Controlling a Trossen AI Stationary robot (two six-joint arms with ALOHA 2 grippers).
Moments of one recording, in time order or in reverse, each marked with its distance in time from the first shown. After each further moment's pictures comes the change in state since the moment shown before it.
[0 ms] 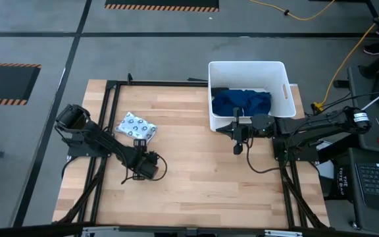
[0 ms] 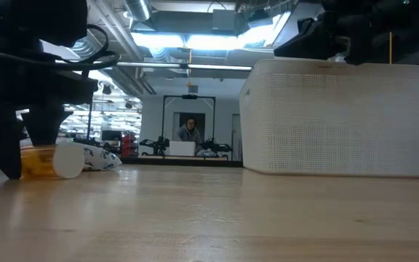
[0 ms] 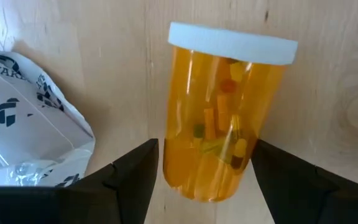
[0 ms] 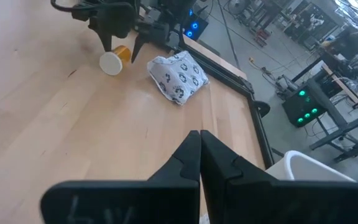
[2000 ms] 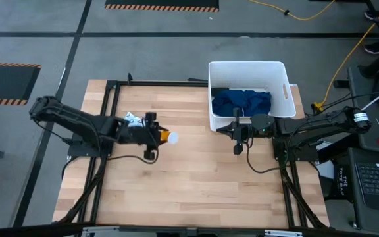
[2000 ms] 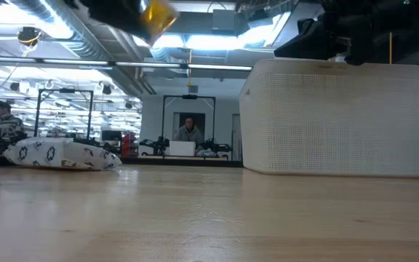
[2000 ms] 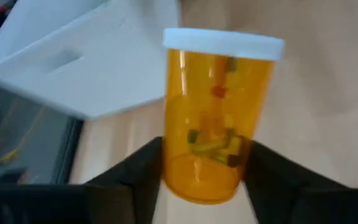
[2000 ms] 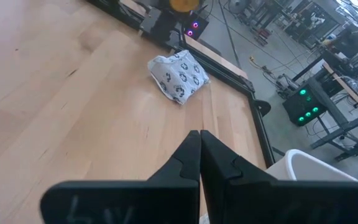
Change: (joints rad) left arm 0.221 -0.488 0.103 0.387 -0.163 0.682; right arm 0.000 0.000 0.000 -0.004 0.000 0.006
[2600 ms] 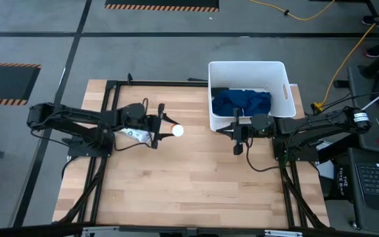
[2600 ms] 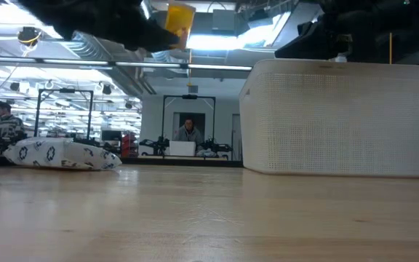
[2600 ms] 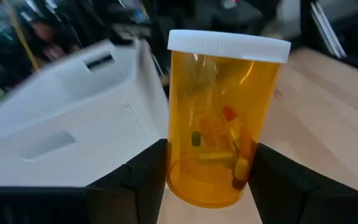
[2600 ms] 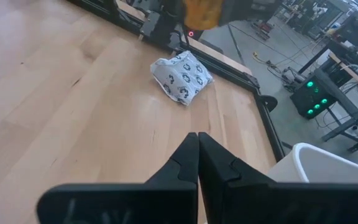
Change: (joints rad) left arm 0.366 -0.006 -0.346 0.809 0.613 0.212; right arm 0.000 0.000 0.000 -0.011 -0.011 0.078
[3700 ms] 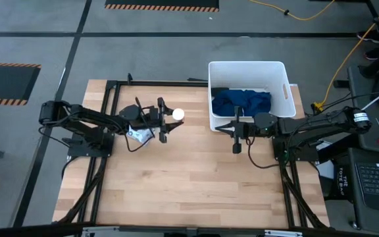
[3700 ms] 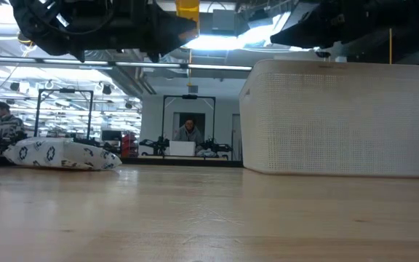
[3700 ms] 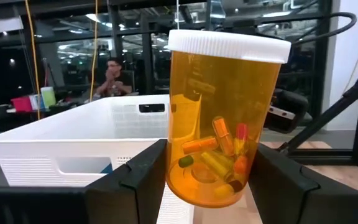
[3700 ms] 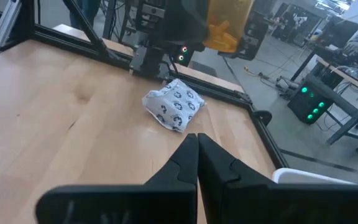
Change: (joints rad) left arm 0.021 0.197 -0.111 0.678 -0.139 -0.324; right arm 0.000 0.000 0.000 0.114 0.000 0.109
